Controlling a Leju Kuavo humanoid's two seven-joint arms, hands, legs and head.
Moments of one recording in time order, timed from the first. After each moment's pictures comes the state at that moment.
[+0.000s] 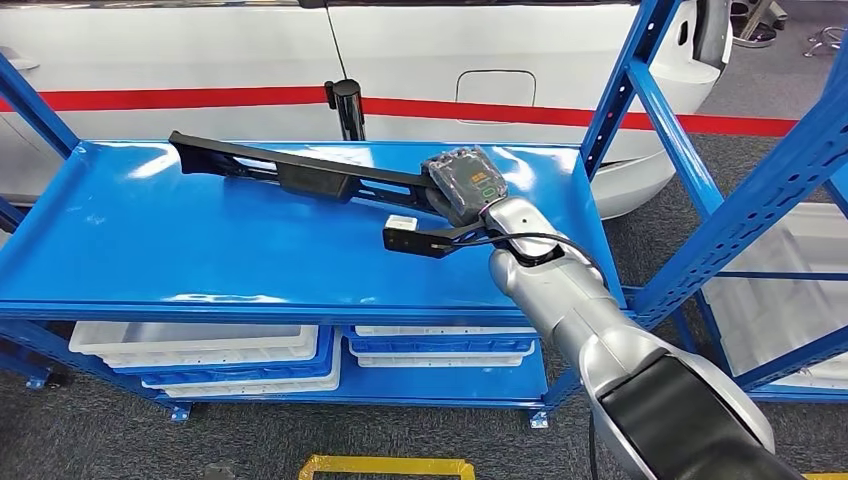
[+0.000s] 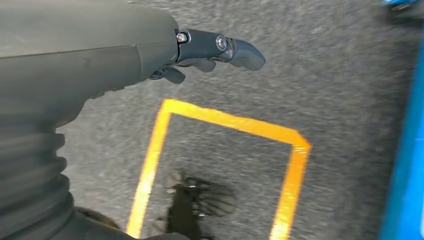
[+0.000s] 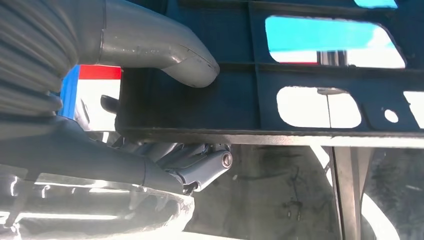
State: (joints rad) left arm -0.07 -0.12 0.22 -0.18 -0.18 0.45 -0.34; right arm -1.01 0.13 0.73 -0.48 0.95 -0.45 -0.23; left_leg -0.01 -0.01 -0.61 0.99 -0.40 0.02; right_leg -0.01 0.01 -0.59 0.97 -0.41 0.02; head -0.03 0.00
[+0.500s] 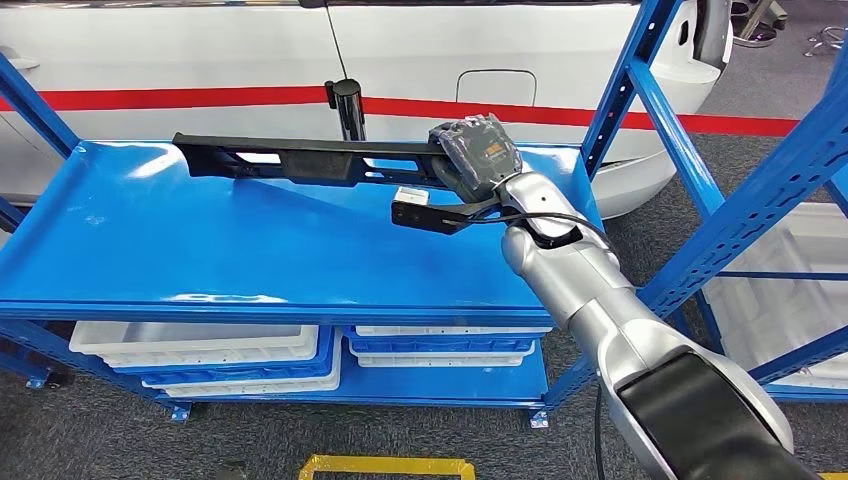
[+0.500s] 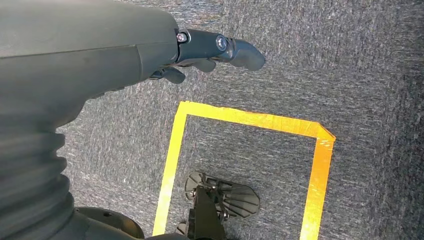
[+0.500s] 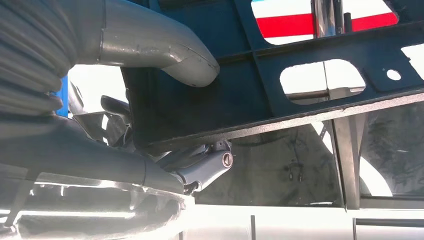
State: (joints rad) left arm -0.07 -0.12 0.18 -0.18 -0.24 0.45 -0.26; right arm -1.02 0.07 0.67 -0.63 0.95 -0.41 -0.24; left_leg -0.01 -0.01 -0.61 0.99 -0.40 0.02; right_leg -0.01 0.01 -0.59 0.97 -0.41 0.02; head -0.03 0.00
